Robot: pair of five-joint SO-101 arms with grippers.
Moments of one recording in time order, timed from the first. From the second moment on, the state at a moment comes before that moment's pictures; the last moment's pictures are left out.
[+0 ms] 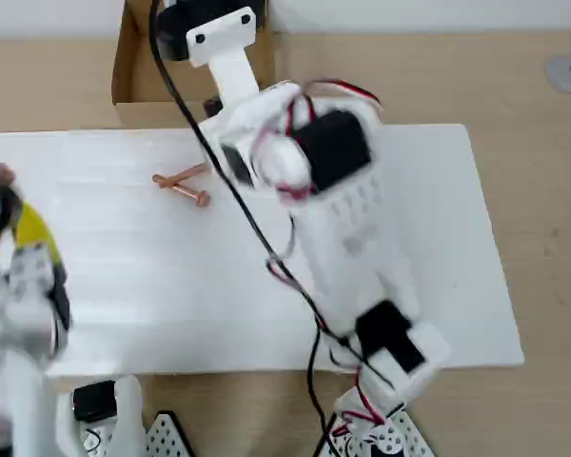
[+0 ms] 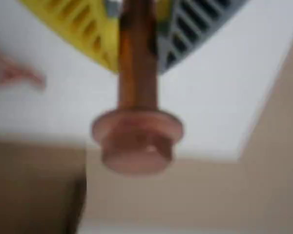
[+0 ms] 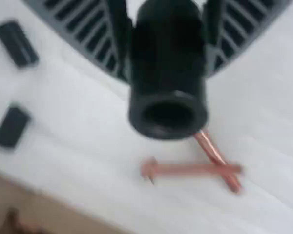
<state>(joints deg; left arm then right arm) -18.5 -70.7 10.2 83.6 -17.3 -38.6 8.0 -55.7 101.6 -11.5</state>
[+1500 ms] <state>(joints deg) 6.8 -87.2 31.5 57.9 7.7 -50.7 -58.9 50.5 36.0 -11.9</state>
